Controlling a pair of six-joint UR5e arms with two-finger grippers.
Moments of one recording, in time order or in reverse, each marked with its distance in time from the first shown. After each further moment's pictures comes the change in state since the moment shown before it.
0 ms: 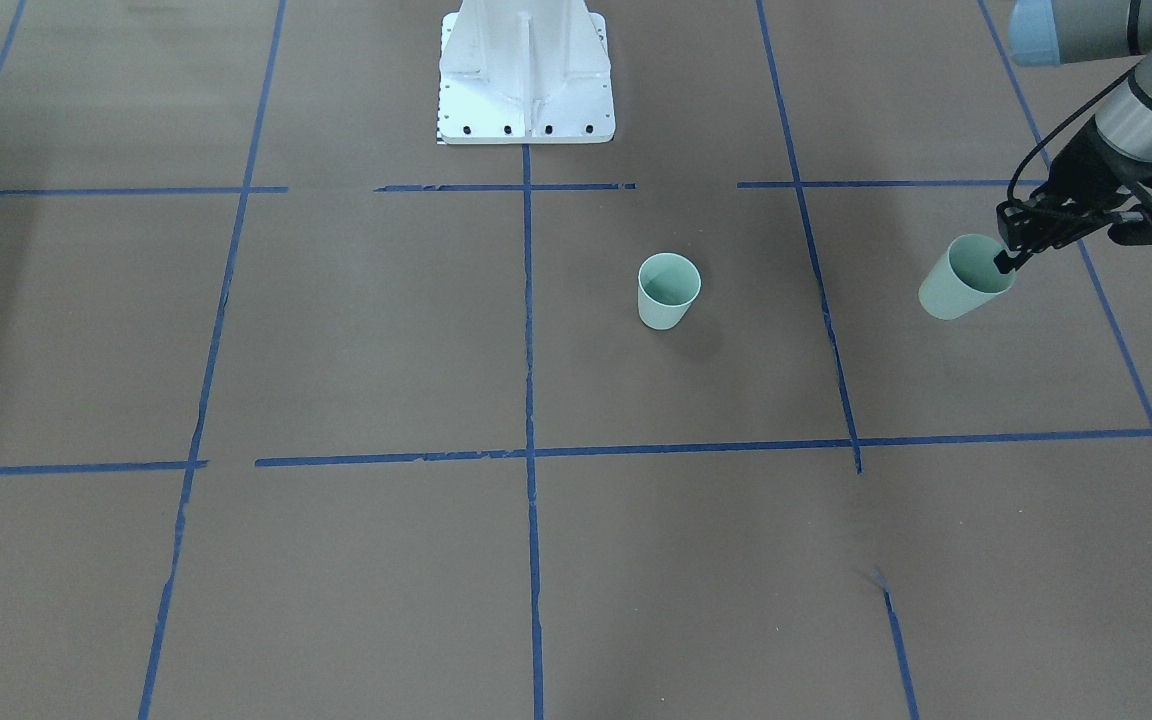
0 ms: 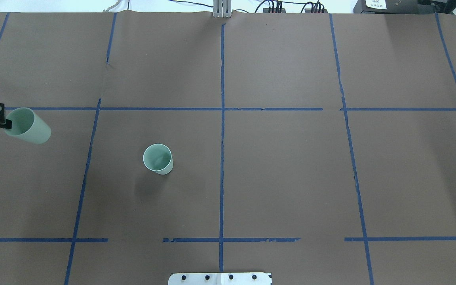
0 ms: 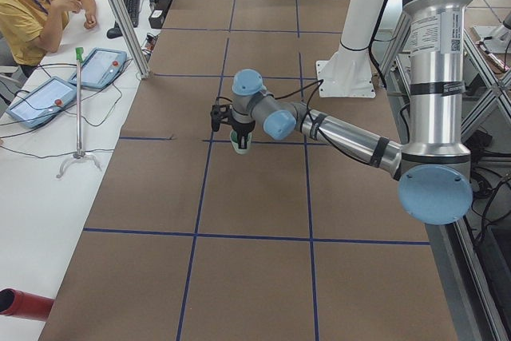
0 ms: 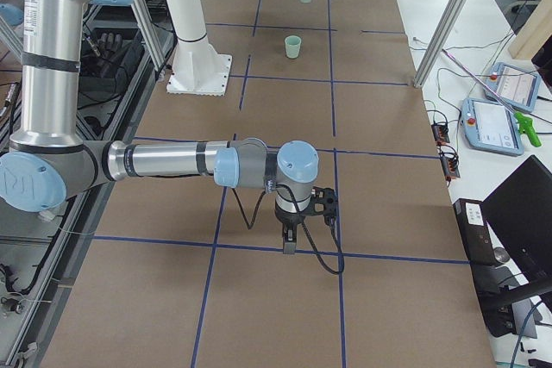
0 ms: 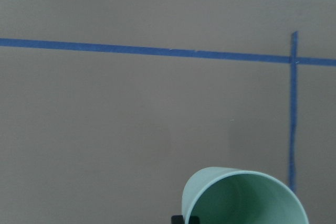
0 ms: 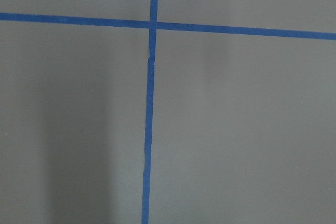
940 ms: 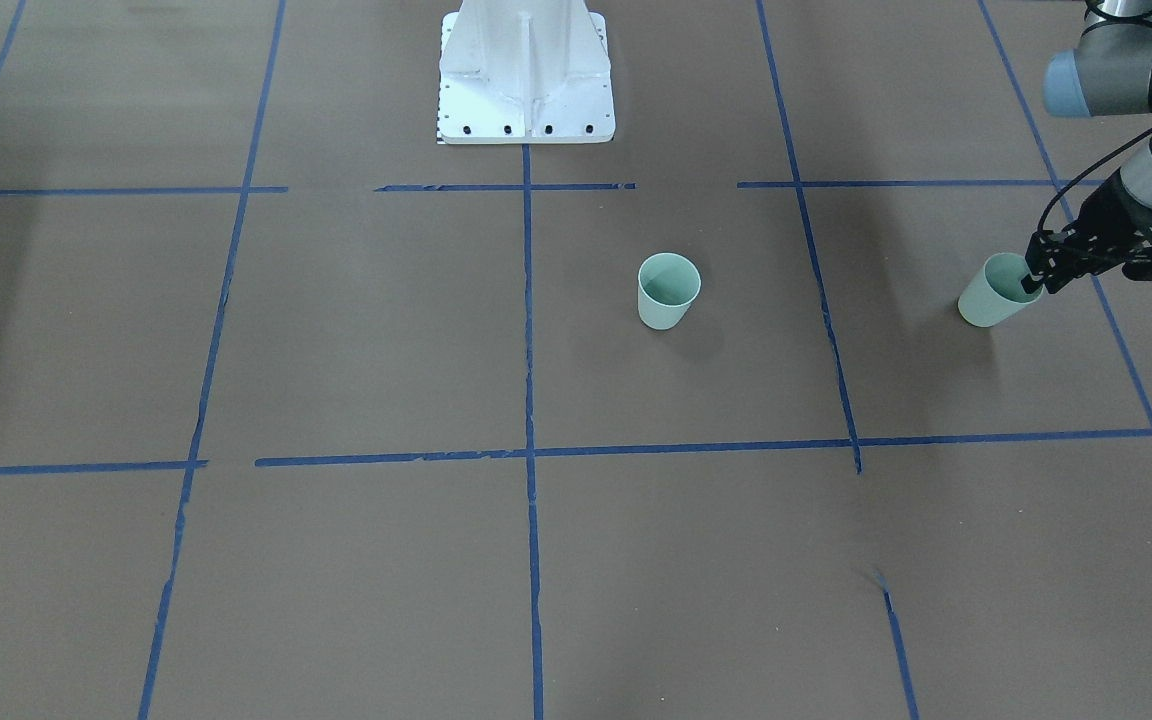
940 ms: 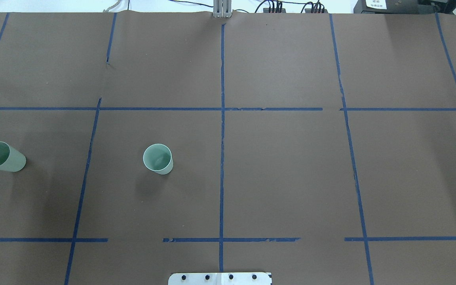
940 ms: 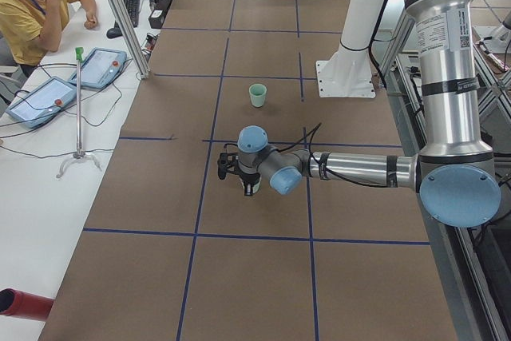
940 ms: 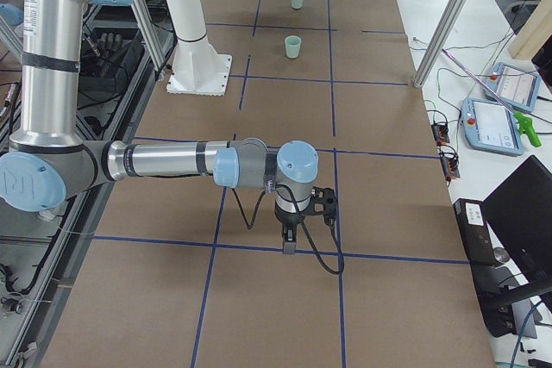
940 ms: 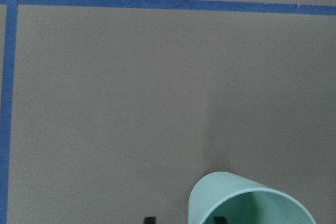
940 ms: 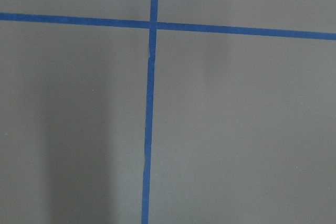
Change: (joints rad) left arm -0.001 0.213 0.315 -0.458 -0.008 0.196; right arm 0.000 0.000 0.000 0.000 0.000 0.000
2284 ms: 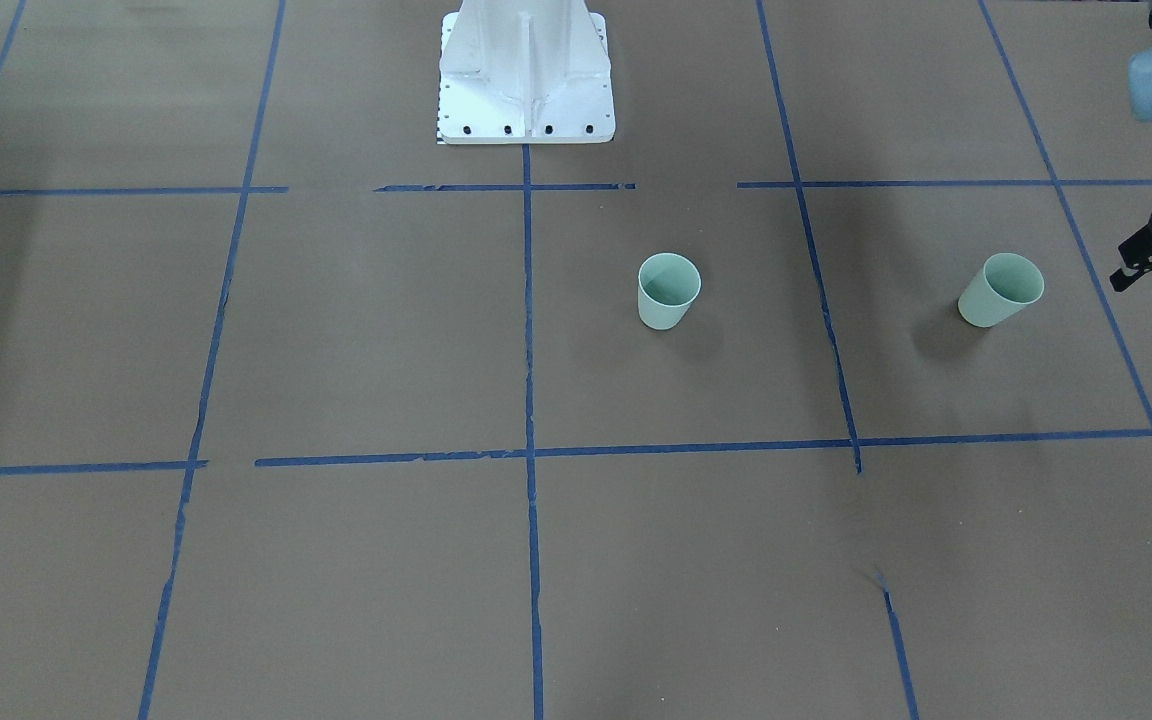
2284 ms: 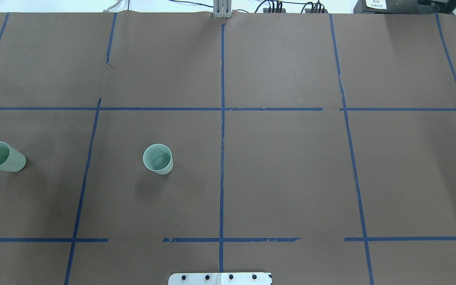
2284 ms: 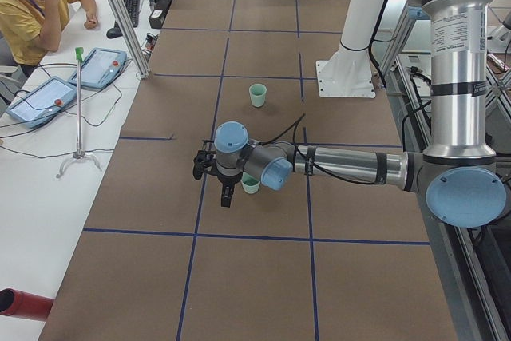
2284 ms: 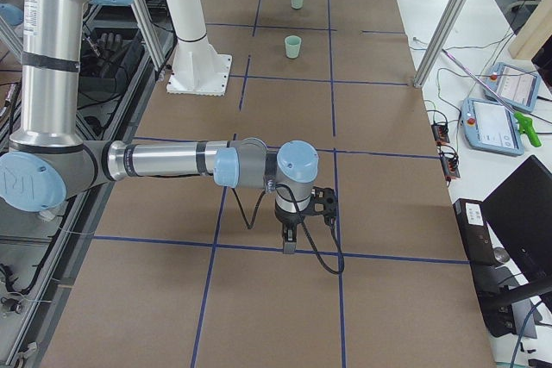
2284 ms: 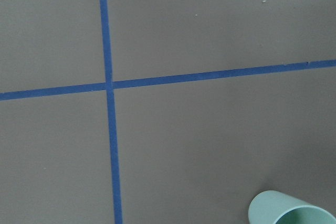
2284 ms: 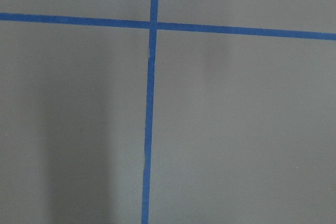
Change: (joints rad) left arm -0.200 -0.074 0.000 0.187 -0.067 0.258; right arm 0.000 0.000 0.000 0.000 0.000 0.000
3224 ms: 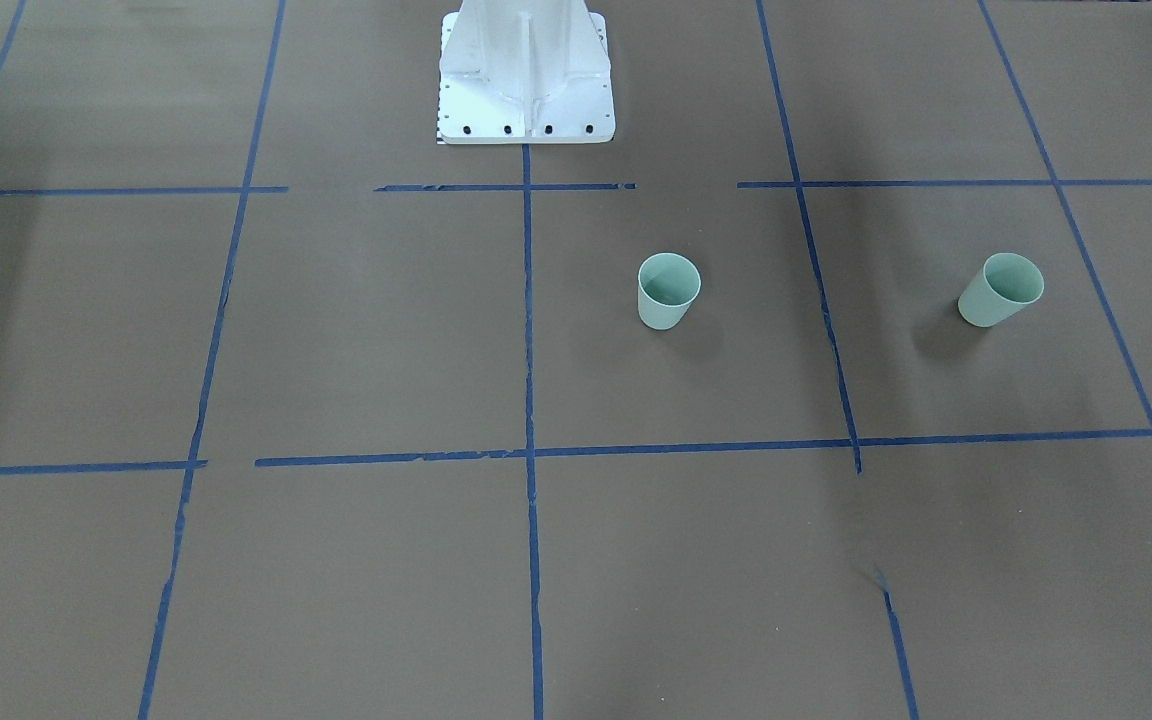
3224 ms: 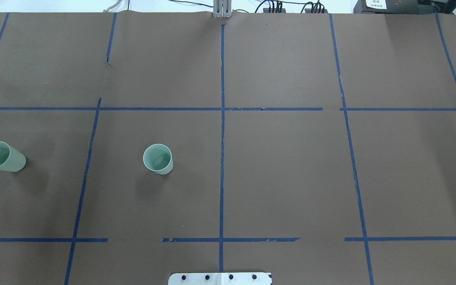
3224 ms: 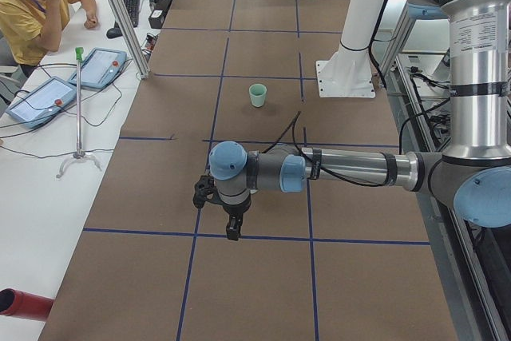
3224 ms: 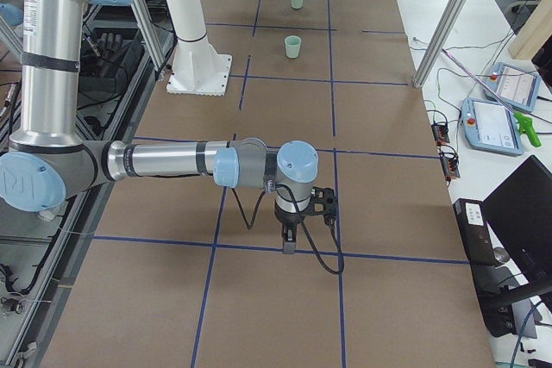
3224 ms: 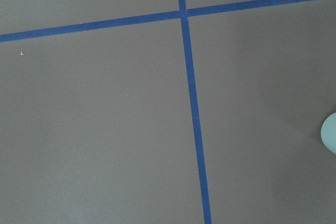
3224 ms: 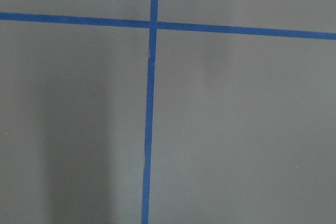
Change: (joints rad) left arm -0.264 0.006 -0.043 0.485 -0.044 0.609; right arm 0.000 -0.001 0.000 0.000 0.000 0.000
